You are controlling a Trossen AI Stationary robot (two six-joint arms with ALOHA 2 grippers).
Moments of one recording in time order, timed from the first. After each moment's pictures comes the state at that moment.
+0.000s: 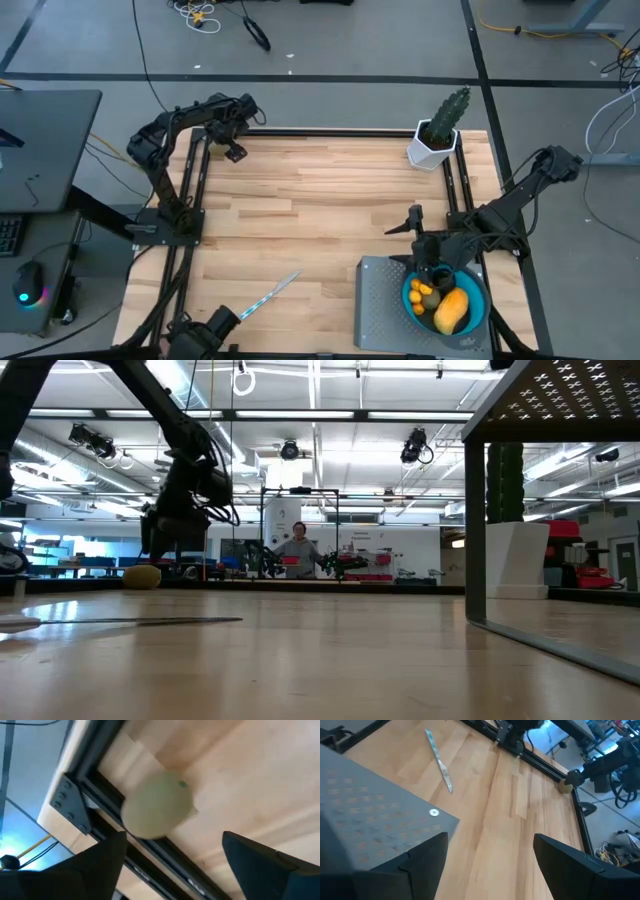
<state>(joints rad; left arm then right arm) 1.00 1.79 1.21 -1.08 -0.40 0.21 0.66 1.01 0.83 -0.48 0.60 -0.12</state>
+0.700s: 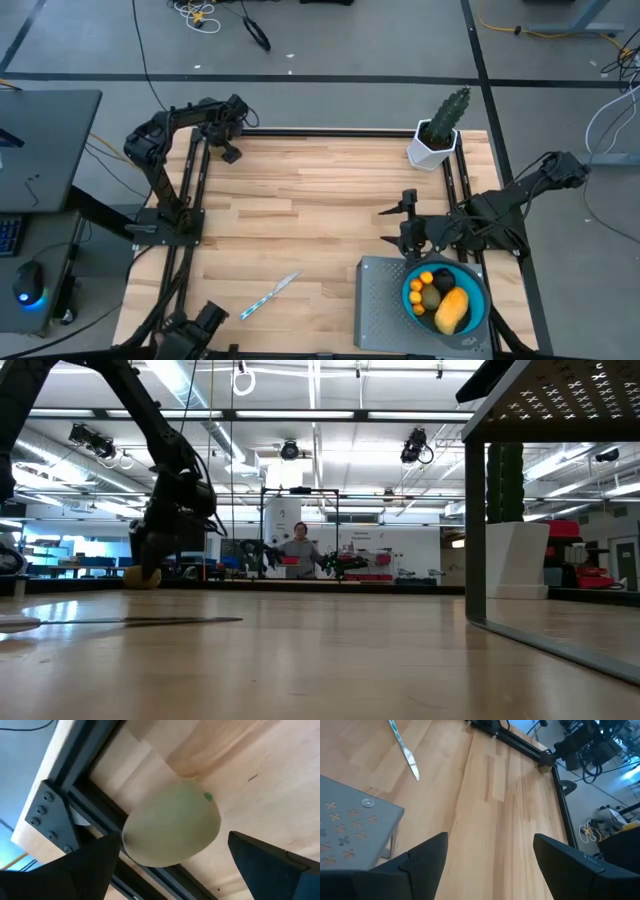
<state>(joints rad) 1.10 1.79 1.10 -0.89 -0.34 0.33 0.47 1.01 0.83 -0.48 0.55 -0.17</state>
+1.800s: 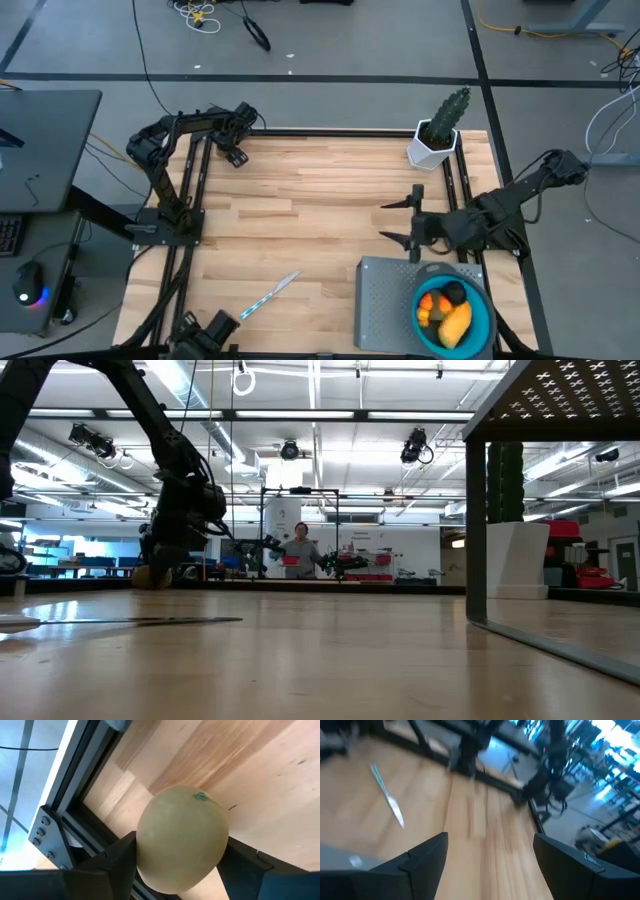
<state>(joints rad) 1.02 1.78 1.03 -0.75 -0.40 0.29 0.51 0.96 0.83 -0.31 0.65 -0.22</state>
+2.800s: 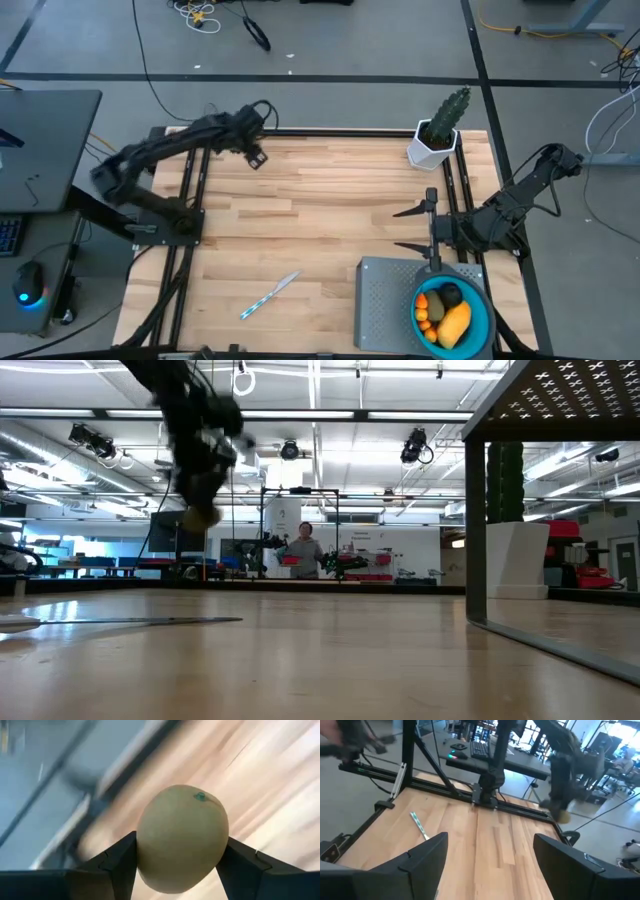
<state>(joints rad) 0.68 1.41 1.07 -0.81 -0.32 0.02 0.66 0.85 0.83 -0.24 0.65 -0.11</state>
